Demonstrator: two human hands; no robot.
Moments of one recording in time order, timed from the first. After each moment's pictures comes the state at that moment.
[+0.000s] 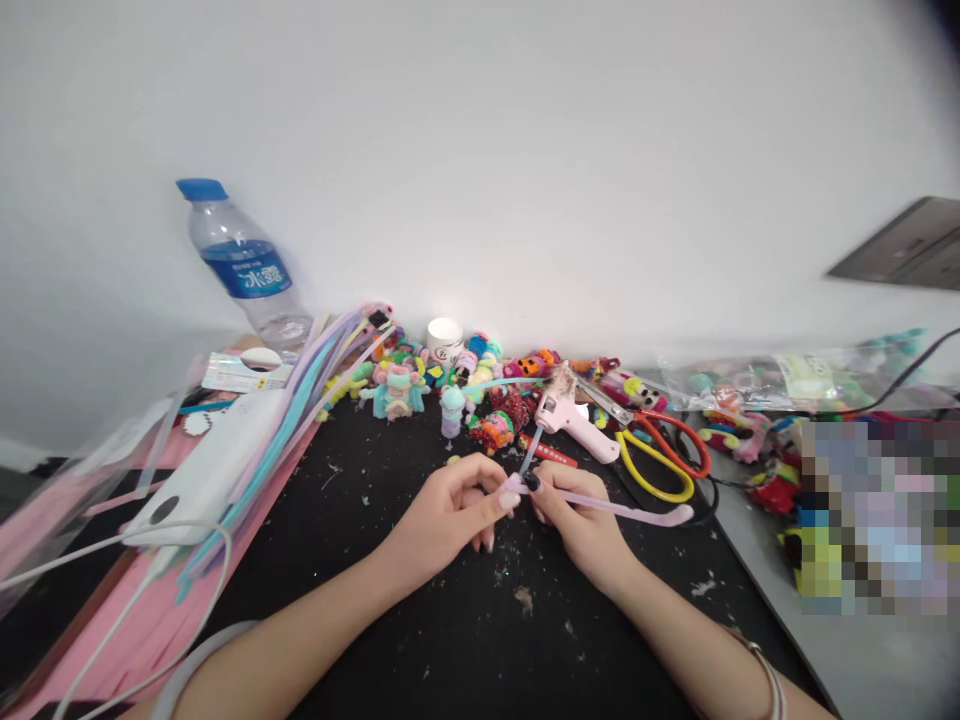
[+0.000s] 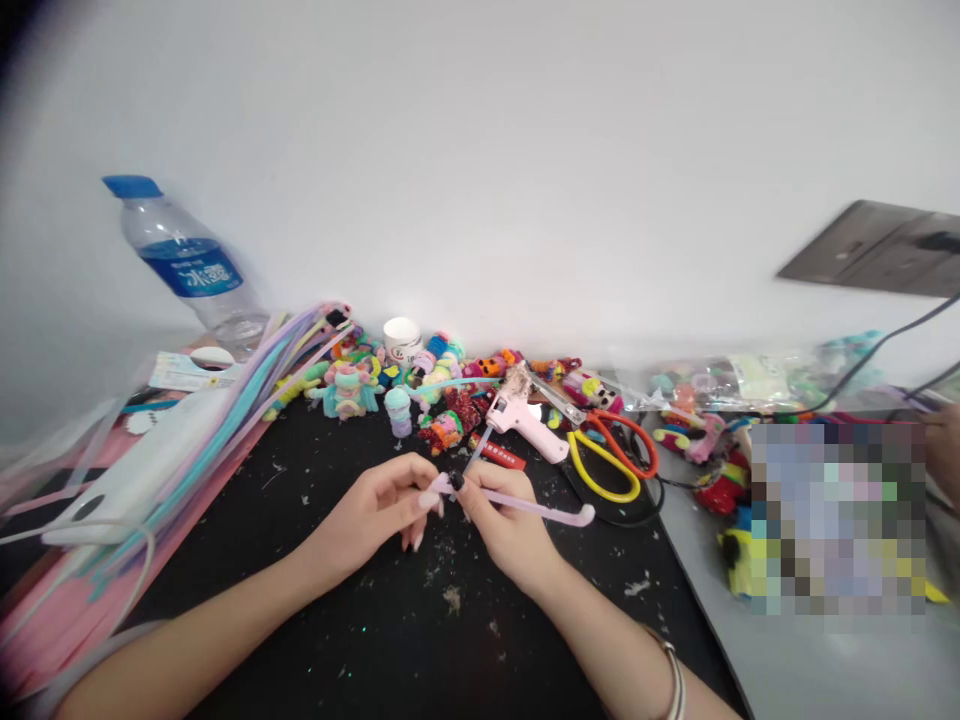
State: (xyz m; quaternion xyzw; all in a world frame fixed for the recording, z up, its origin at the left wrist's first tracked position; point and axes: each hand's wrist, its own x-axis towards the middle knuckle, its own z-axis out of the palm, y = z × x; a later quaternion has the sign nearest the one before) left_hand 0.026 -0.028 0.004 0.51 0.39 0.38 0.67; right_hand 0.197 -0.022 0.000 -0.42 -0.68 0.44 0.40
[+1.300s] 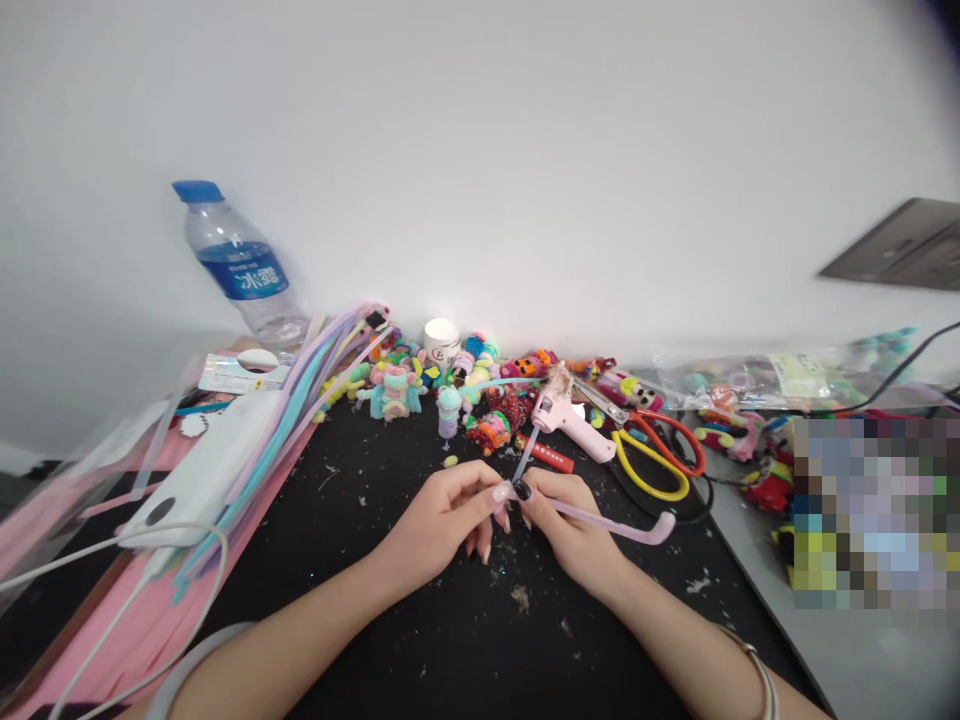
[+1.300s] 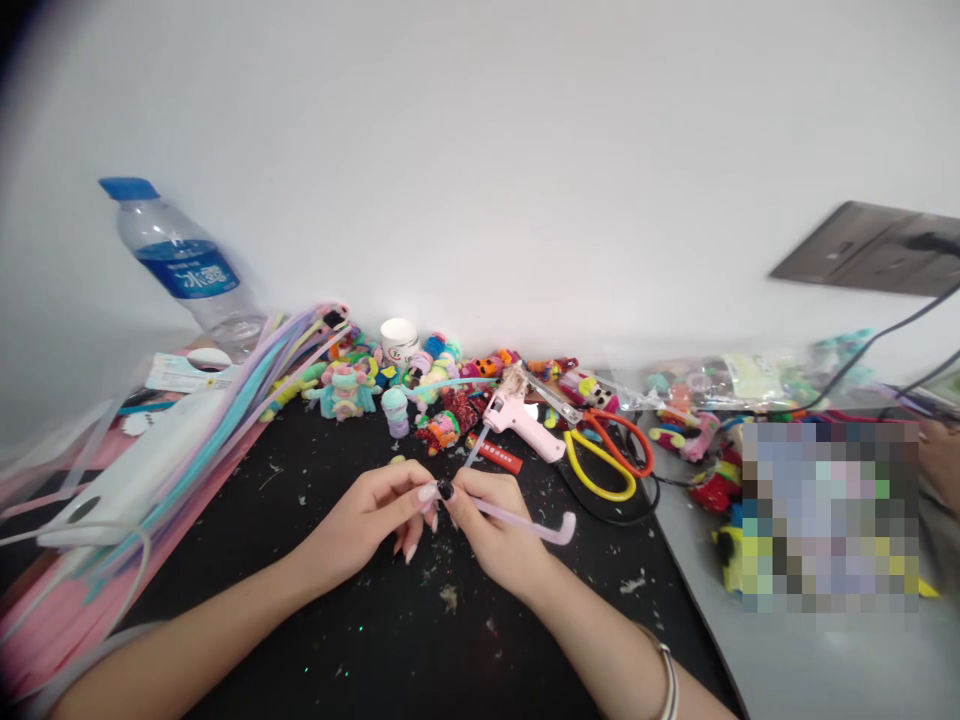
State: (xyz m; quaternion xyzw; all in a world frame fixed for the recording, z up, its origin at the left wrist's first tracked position) left_hand 0.025 -0.029 0.005 0.55 0.38 0.36 0.65; right_hand 0.197 -0.026 0.000 -0.39 -0.72 0.44 0.36
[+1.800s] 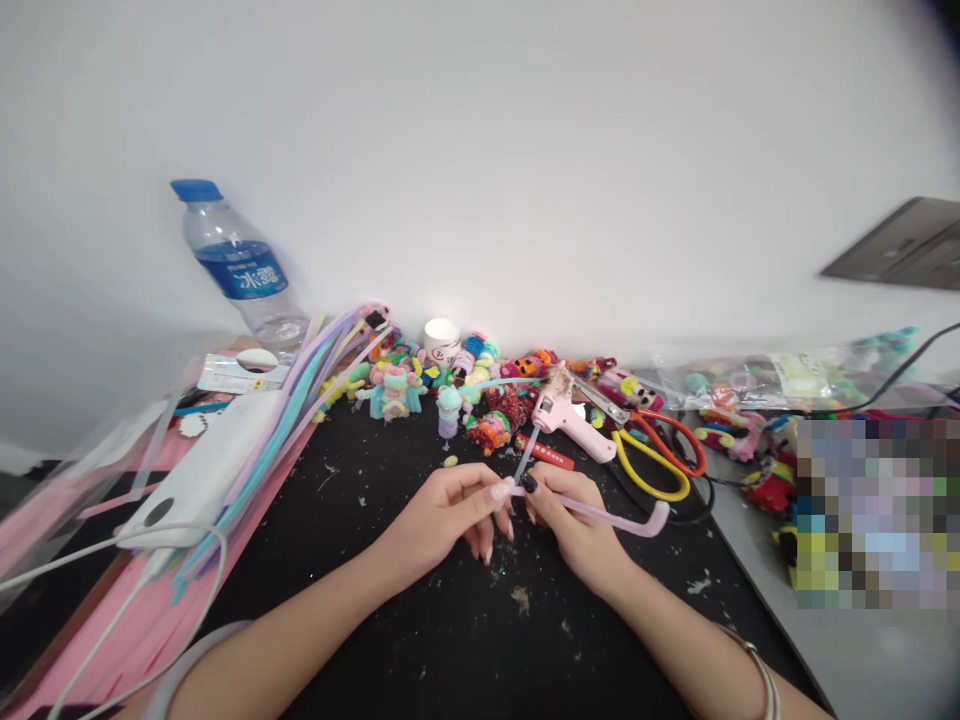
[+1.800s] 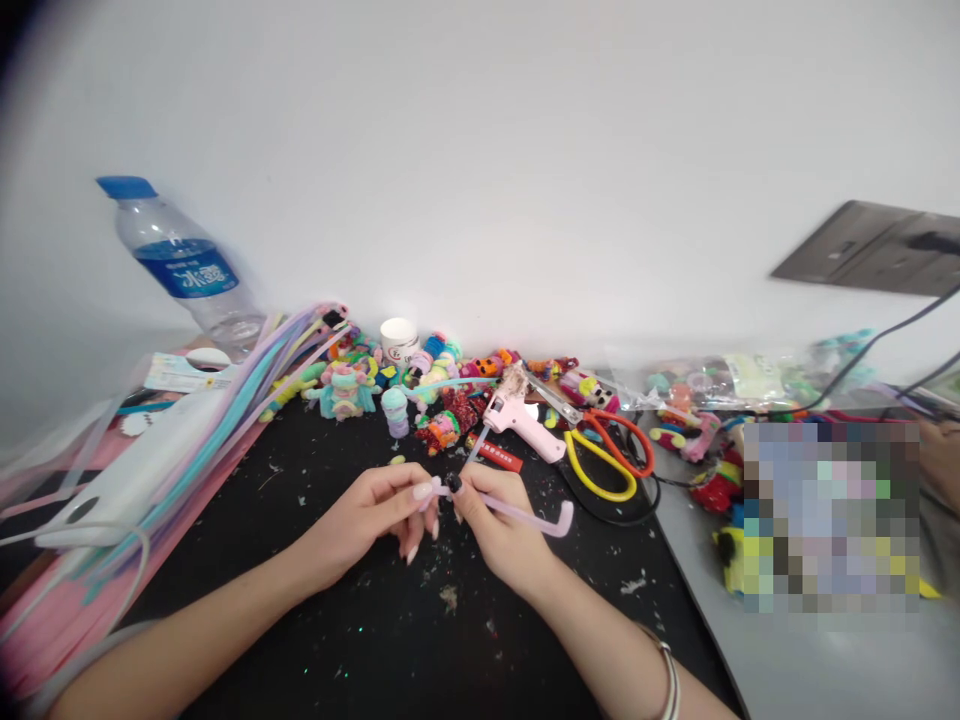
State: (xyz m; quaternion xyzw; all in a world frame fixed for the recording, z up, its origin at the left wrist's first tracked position) left_hand 0.024 -0.028 0.006 0.49 0.36 0.35 0.72; right_hand 0.198 -0.025 0.001 -0.41 -0.70 0.44 0.38
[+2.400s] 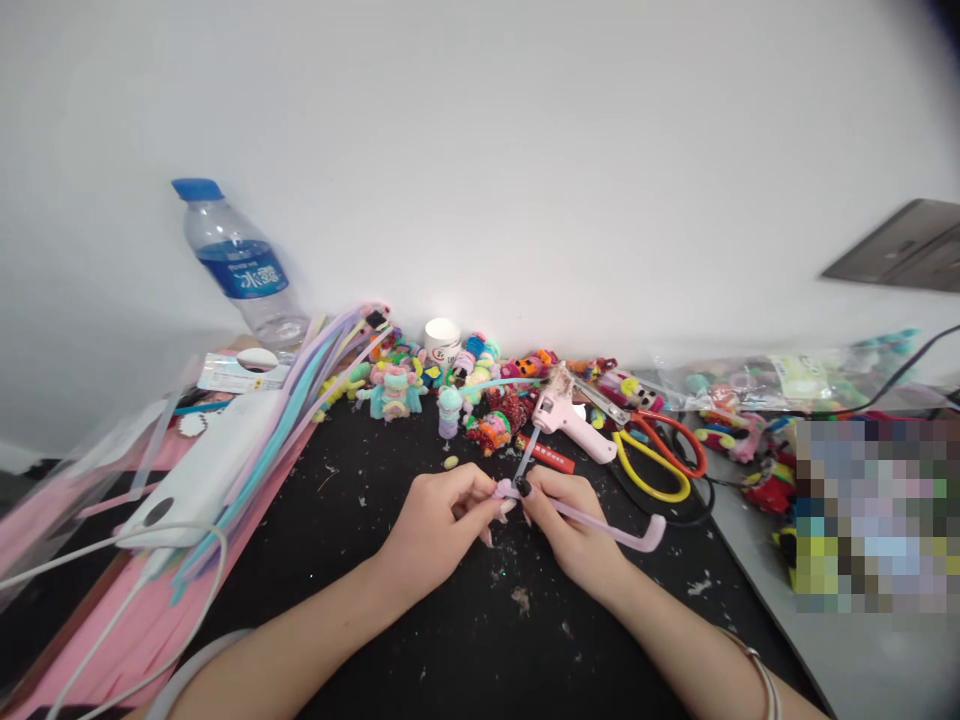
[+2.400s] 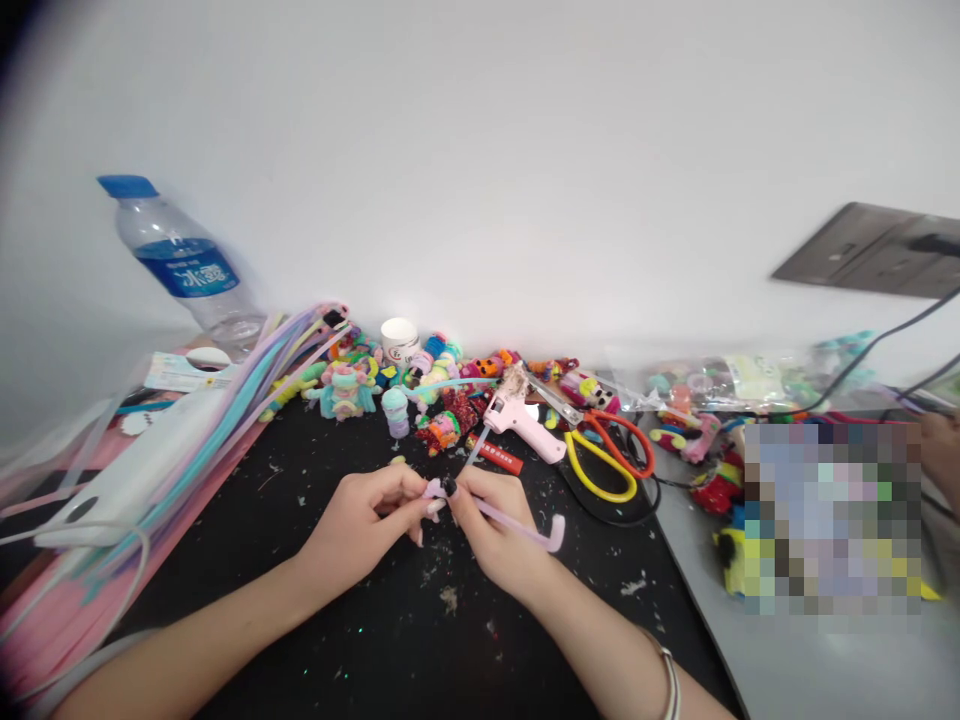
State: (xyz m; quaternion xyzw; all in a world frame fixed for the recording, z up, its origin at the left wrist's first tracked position) left_hand 0.025 -0.033 0.003 0.63 0.47 0.37 0.49; right_hand 0.196 -0.027 0.002 -0.44 -0.74 0.38 0.34
